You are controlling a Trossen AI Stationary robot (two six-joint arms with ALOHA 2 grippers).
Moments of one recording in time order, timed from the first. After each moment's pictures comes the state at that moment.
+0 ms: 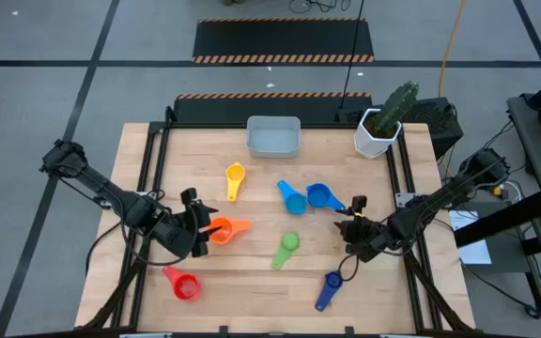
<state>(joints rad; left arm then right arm) -0.56 1.15 0.90 -0.71 -0.64 -0.52 0.57 1.25 0.39 -0.27 0.82 0.25</state>
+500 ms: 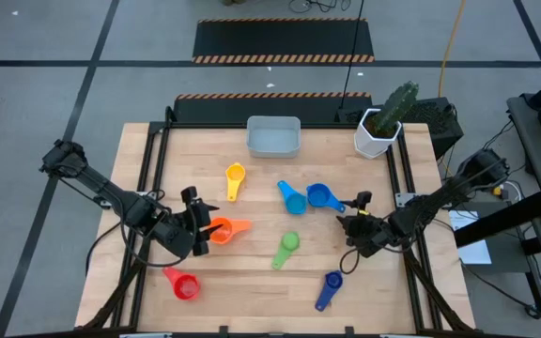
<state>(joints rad) -0.56 1.15 0.90 -0.69 -0.69 -0.47 0.55 1.27 0.26 -0.13 0.92 0.24</state>
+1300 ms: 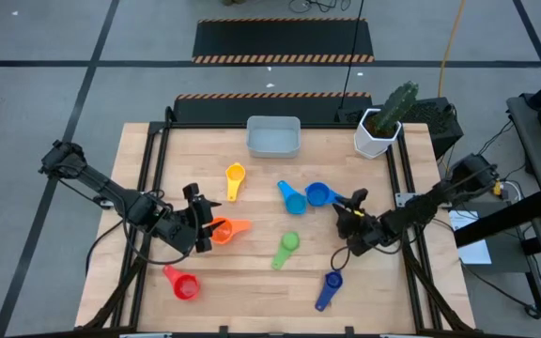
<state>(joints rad) -0.52 1.15 0.90 -0.65 -0.70 -0.42 0.50 1.47 0.27 0.03 1.05 0.09</state>
